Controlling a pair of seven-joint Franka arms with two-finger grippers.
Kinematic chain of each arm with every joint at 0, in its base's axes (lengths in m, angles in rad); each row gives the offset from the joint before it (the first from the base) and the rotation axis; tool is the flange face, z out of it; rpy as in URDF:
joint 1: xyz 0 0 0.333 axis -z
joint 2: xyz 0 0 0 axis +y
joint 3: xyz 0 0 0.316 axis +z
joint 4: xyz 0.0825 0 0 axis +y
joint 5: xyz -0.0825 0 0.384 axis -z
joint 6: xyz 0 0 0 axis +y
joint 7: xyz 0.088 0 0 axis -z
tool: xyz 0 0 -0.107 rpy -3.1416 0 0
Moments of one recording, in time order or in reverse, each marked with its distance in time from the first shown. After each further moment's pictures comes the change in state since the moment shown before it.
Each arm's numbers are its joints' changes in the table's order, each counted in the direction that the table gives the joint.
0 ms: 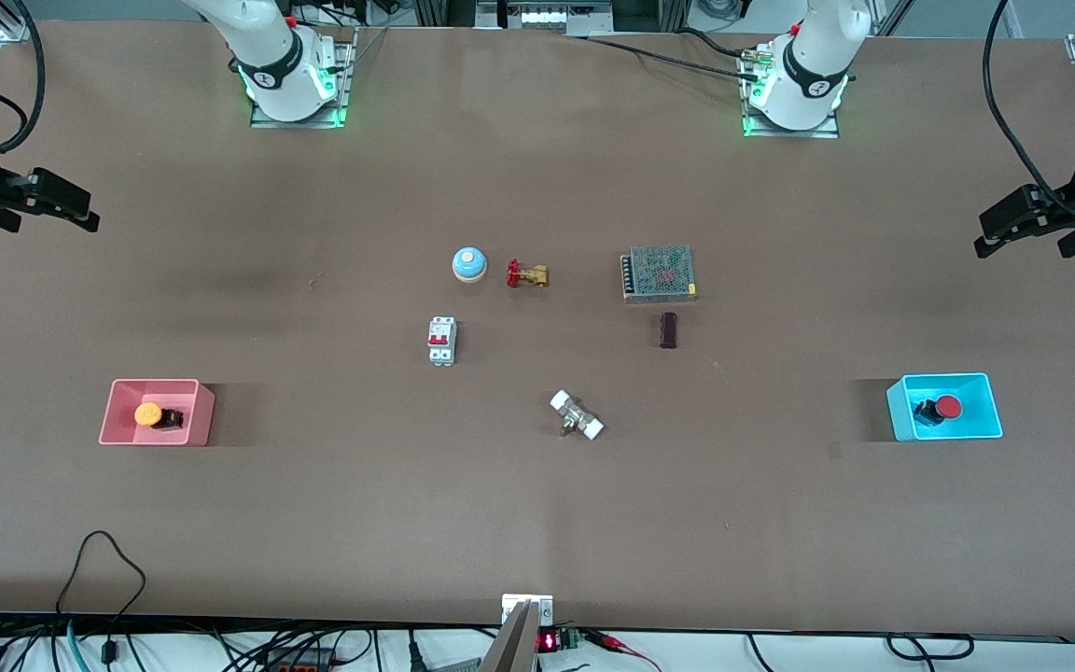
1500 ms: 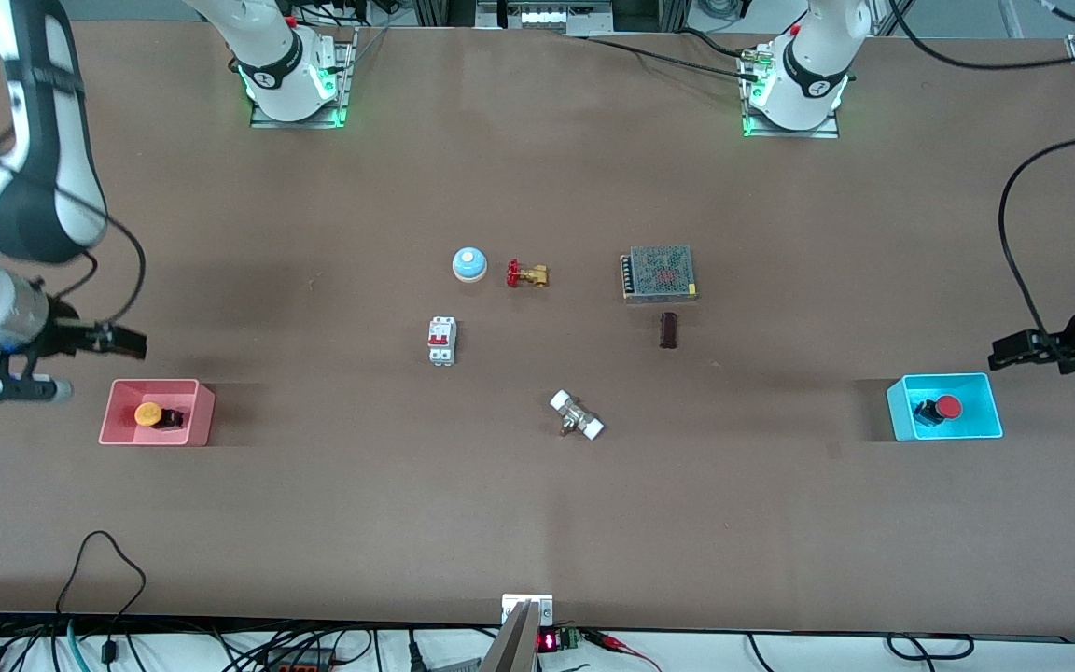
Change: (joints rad) left arm -0.197 0.389 0.008 0.009 -0.015 -0.351 0.280; right arm 0.051 0.442 -0.009 -0.089 0.017 -0.373 0.003
